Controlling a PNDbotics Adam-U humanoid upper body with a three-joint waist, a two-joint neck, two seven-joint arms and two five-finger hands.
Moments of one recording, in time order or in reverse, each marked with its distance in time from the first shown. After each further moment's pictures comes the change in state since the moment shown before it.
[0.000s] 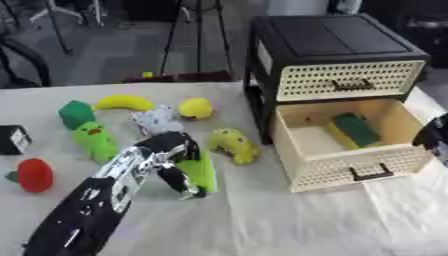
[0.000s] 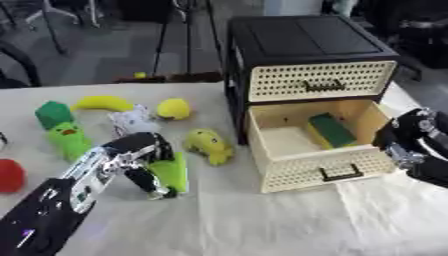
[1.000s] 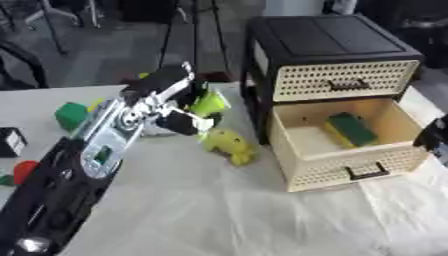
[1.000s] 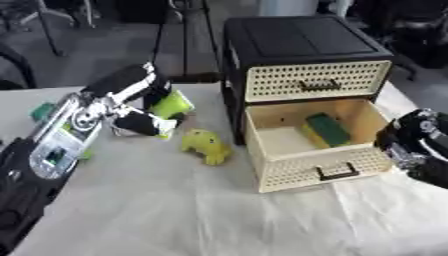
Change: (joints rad) left arm -0.167 0.052 -0.004 -0.389 0.230 0.133 0.039; right arm -0.021 0.009 0.016 -0.001 0.002 -0.008 0.010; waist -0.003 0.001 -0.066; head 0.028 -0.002
